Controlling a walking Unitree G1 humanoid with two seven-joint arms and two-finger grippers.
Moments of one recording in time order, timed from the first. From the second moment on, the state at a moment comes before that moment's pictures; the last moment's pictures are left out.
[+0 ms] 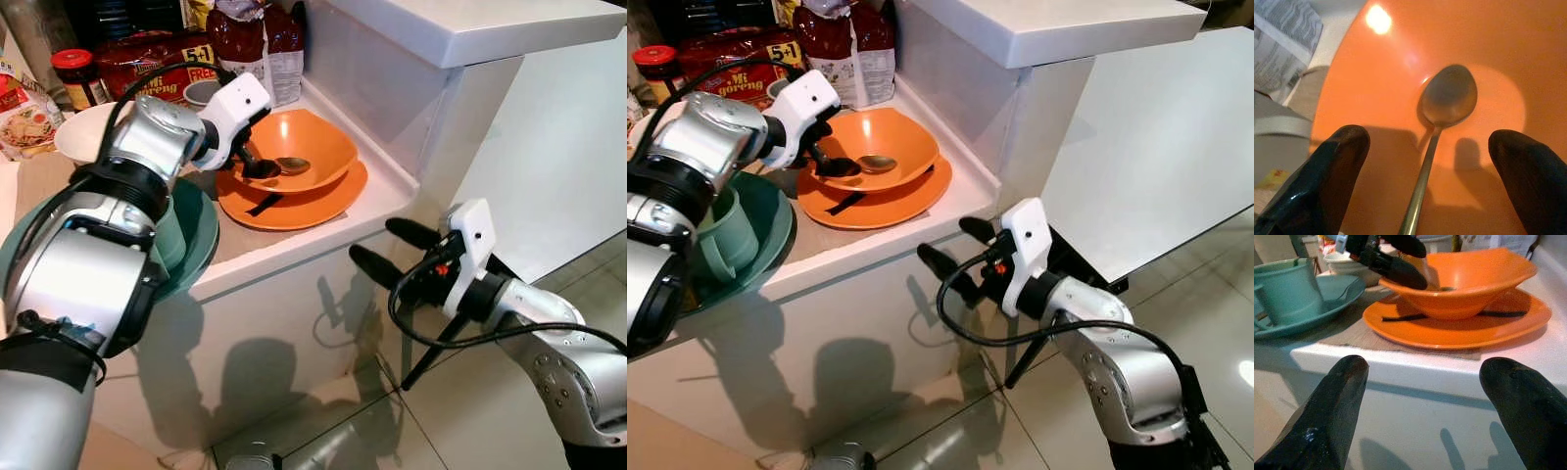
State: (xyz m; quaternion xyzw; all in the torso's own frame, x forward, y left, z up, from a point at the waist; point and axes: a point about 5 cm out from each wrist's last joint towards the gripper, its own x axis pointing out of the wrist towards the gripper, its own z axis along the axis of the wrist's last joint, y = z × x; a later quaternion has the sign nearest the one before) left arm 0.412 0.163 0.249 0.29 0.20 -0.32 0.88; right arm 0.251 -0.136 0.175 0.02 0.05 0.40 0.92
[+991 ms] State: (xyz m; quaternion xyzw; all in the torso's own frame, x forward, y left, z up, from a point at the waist) left arm 0.409 0.151 0.236 0.32 0.25 -0.37 0.84; right arm 0.239 -0.138 0.170 0.03 0.08 0.41 0.91
